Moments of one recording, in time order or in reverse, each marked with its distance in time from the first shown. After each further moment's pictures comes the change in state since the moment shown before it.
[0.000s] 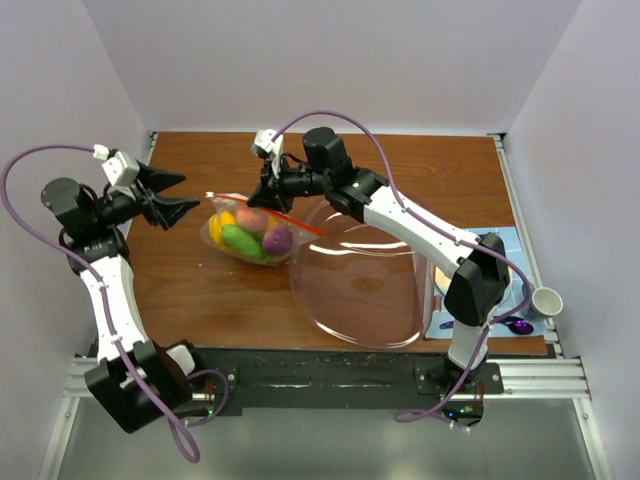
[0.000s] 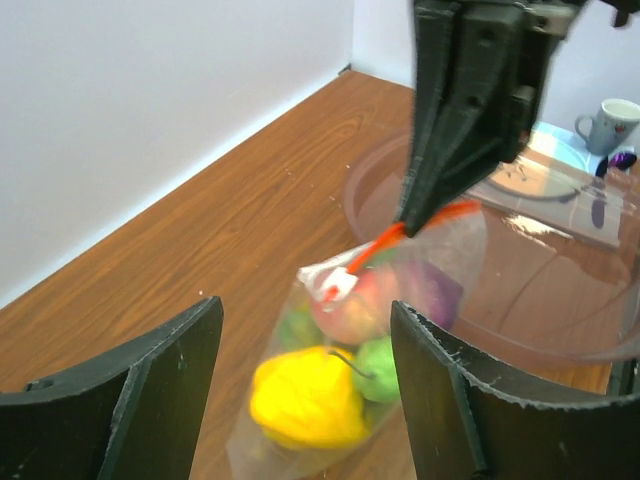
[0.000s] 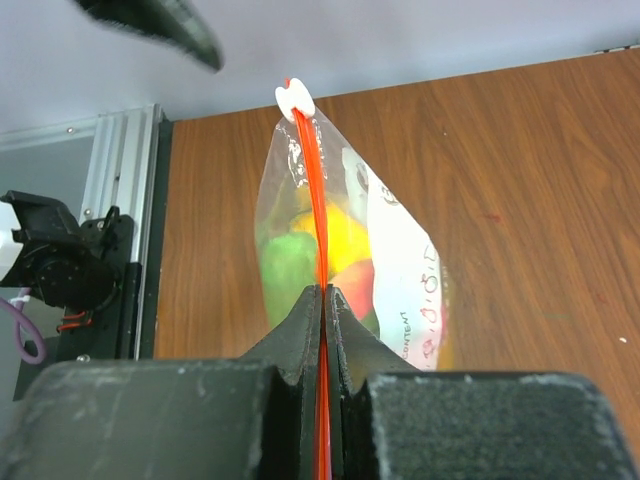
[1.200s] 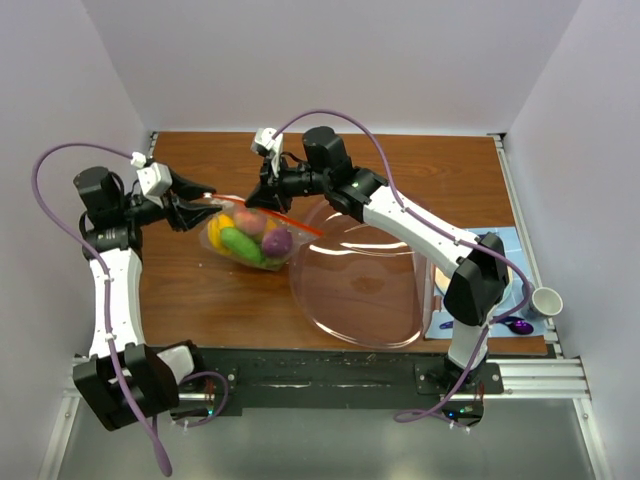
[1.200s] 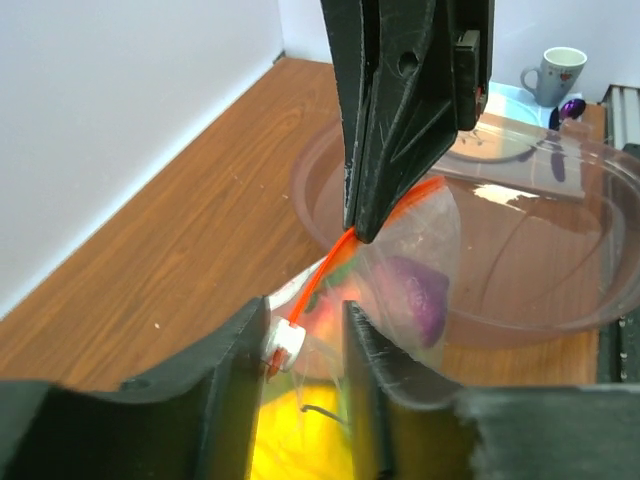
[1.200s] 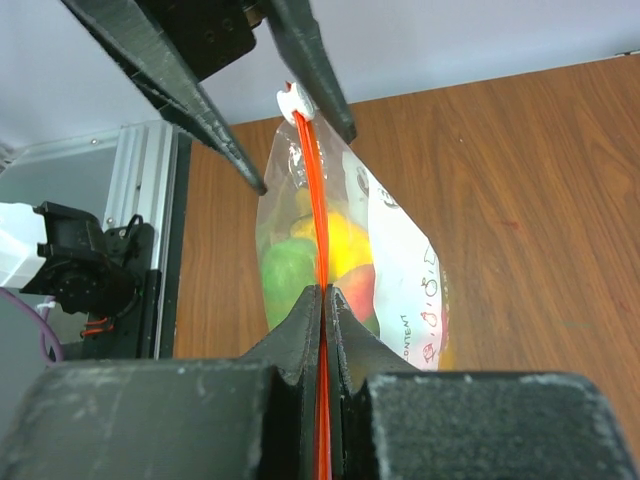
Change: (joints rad) left arm -0.174 0.014 0.038 -0.400 -0.001 0.455; right arm 0.000 0.005 0.004 0.017 -0.027 0.046
